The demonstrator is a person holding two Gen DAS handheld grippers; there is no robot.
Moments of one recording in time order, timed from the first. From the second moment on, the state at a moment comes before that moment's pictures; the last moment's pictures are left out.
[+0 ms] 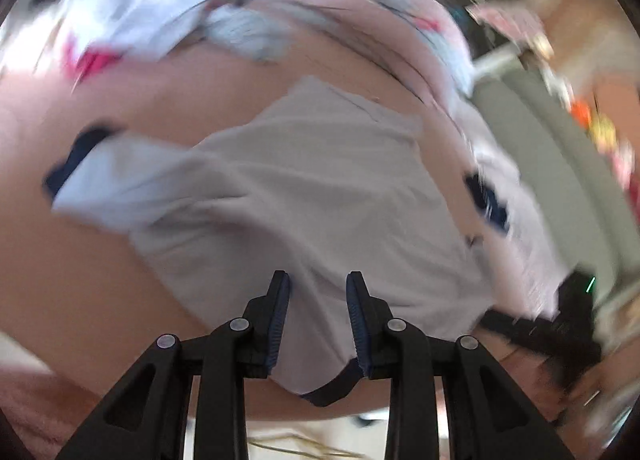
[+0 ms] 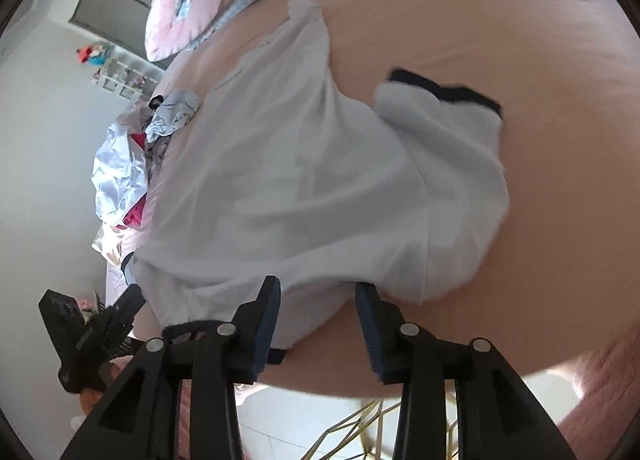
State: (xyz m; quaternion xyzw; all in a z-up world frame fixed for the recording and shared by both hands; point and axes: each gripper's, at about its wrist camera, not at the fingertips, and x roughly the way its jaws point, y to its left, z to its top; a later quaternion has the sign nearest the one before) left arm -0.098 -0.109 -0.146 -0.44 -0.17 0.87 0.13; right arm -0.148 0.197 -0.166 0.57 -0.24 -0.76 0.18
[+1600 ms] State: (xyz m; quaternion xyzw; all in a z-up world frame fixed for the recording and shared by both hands) left arm -0.076 -0.136 -0.198 -0.54 -0.25 0.80 0.01; right arm -0.160 0.161 -0.189 0.62 -0.20 -0.73 0.21
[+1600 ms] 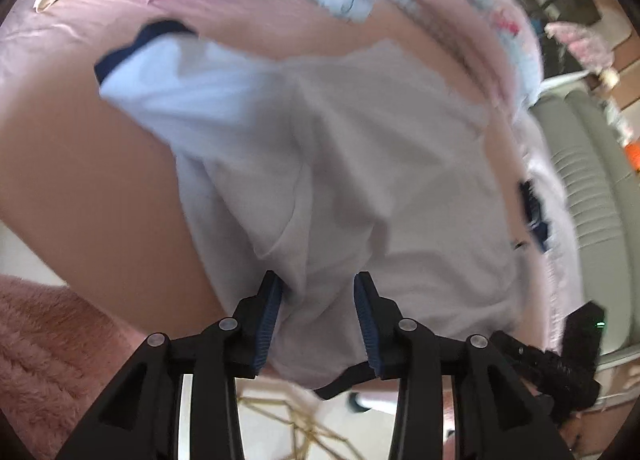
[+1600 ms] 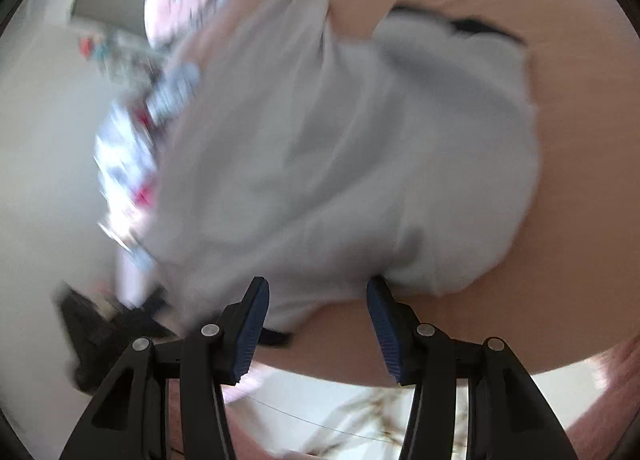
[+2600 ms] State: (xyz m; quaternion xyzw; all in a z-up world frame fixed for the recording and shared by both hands) left arm -0.009 -0.169 -0.222 -0.53 -0.46 0.71 0.04; right arm -0.127 0.179 -0.207 0.62 -0.37 -0.66 0.21
